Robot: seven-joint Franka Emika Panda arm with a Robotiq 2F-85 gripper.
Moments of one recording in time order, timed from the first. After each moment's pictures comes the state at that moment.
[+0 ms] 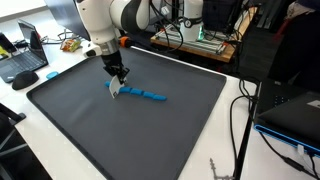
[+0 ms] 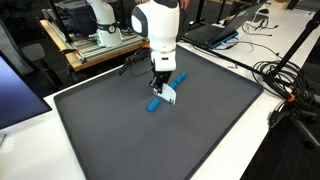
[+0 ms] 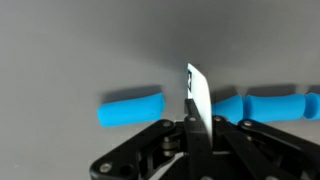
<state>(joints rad) -0.14 0.57 0.02 -1.94 -0.05 2.51 -0.27</state>
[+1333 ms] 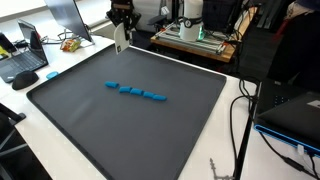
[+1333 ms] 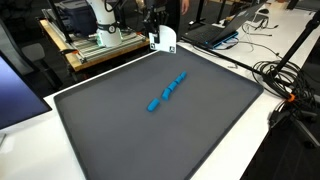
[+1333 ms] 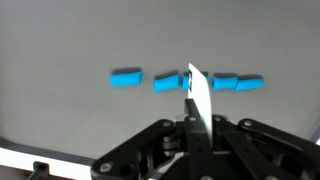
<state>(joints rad) -0.06 -0.04 0.00 -2.27 -0.04 2.36 -0.27</state>
